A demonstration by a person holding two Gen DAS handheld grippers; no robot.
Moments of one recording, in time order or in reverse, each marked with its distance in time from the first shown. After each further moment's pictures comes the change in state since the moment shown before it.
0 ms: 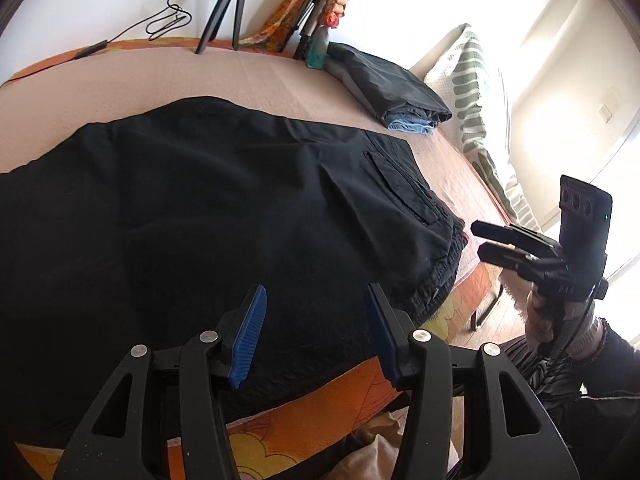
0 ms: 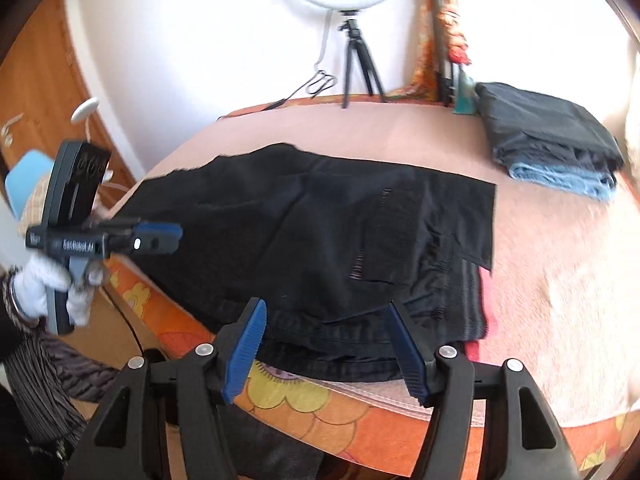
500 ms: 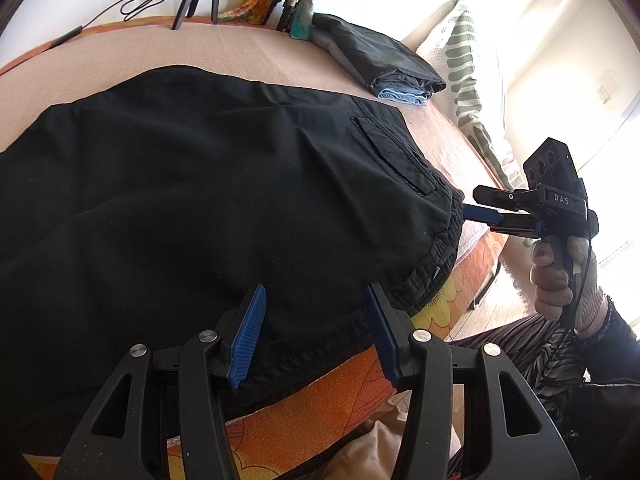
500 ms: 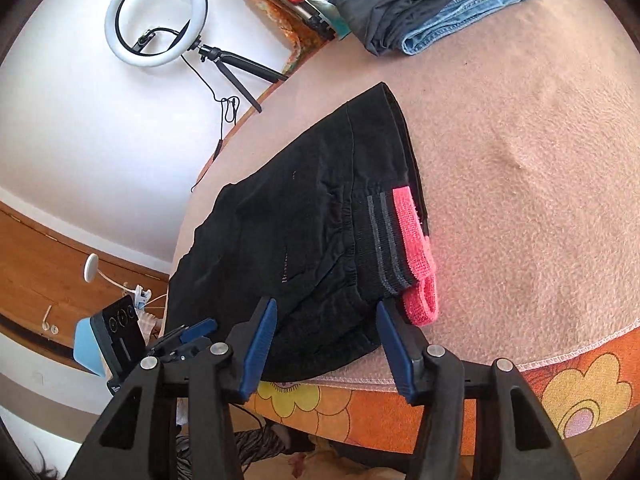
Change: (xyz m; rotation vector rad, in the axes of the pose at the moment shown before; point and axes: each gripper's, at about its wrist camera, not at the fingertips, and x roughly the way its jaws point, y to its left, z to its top) left arm 0.022 -0.006 -0.004 0.020 0.066 -0.025; right arm 0.016 -0.096 -0.017 0.579 0.079 0.243
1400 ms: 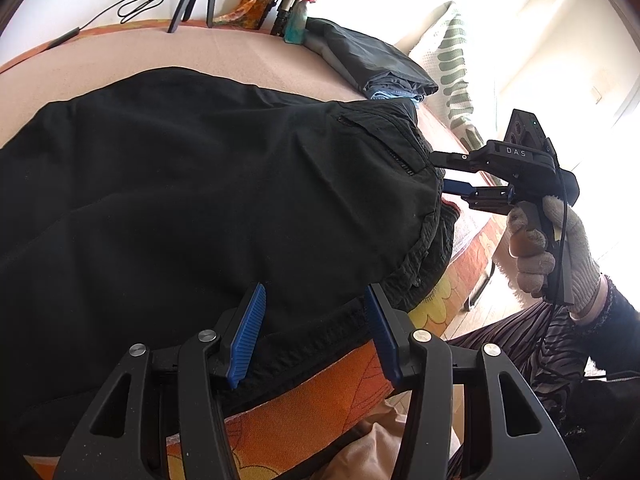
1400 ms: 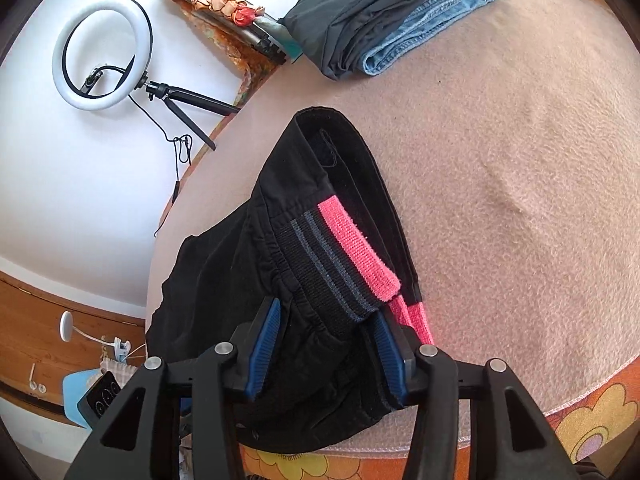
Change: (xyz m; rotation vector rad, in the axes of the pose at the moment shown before) left arm -0.004 0.003 -0.011 0.004 -0.031 -0.029; right arm 0.021 0.009 0.035 0.119 -0.077 -0.145
